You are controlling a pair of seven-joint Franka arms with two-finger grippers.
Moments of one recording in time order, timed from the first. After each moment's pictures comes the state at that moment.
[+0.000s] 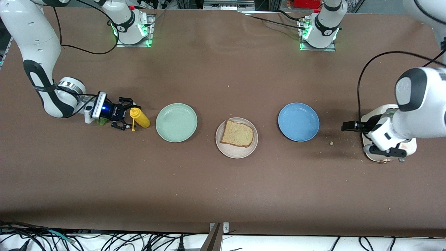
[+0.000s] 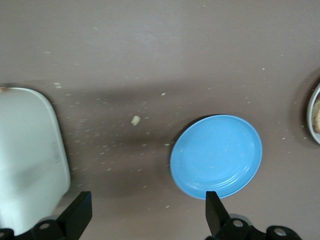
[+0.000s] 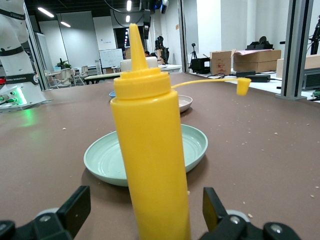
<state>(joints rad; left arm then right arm) 0.02 0.37 -0.02 -1.54 -0.06 1.71 0.11 -0.15 0.68 -0.10 -2.14 1.45 1.68 -2.72</state>
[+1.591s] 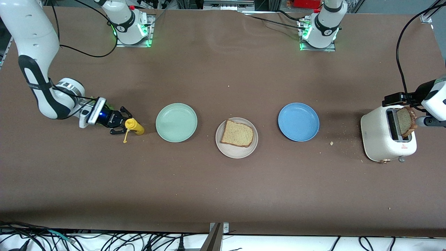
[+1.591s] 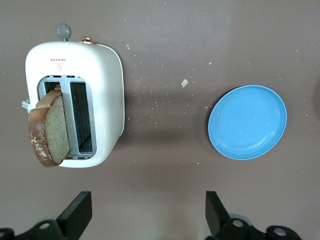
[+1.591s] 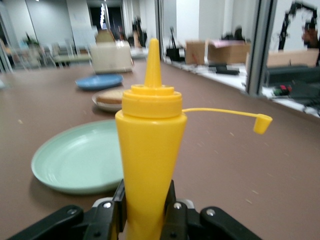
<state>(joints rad) 0.13 0.20 -0.01 -1.54 0.01 1.53 0.10 -0.15 0.60 -0.05 -2.10 1.50 1.88 -2.64</state>
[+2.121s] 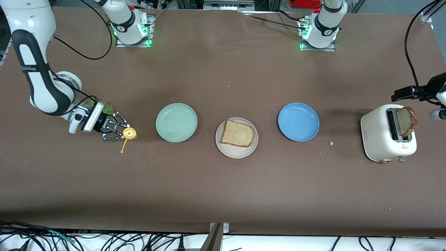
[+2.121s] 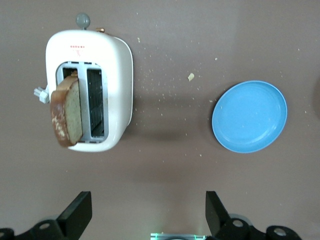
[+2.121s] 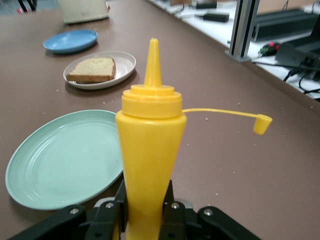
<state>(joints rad) 0.16 0.14 -0.02 -1.54 0.01 1.46 0.10 -0.11 0.42 0.07 -2.07 1.28 2.24 -2.22</state>
